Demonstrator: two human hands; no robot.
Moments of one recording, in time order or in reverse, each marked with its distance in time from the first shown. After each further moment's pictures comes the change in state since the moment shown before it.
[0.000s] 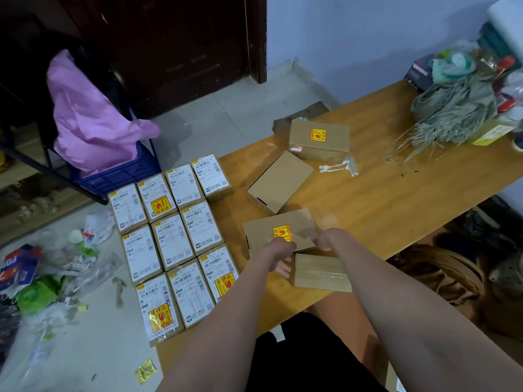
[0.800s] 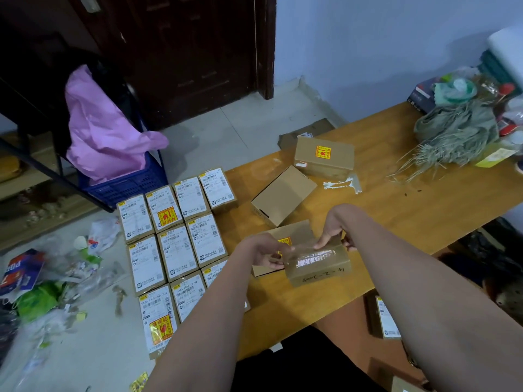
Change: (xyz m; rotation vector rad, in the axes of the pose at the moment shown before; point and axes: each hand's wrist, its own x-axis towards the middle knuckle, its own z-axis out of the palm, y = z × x) left_hand -0.021 0.028 -0.055 -0.118 -0.102 0.038; right_hand -0.036 0.014 -0.089 0.115 -0.163 0.102
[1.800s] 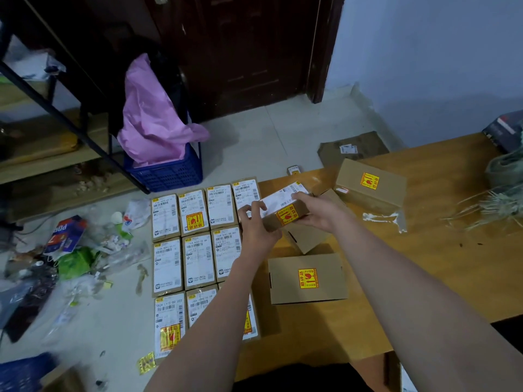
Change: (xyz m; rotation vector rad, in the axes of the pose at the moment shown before) left_hand 0.004 0.021 -0.070 0.216 0.990 0.799; right_hand 0.040 -0.126 -0.067 1.361 -0.047 -0.664
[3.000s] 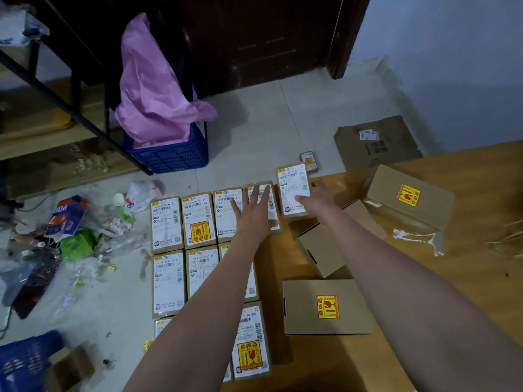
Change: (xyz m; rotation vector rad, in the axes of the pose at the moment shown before) left_hand 0.124 -0.044 -0.010 0.715 -0.325 -0.059; right_hand 0.103 -0.028 0.051 -0.673 0.238 -0.111
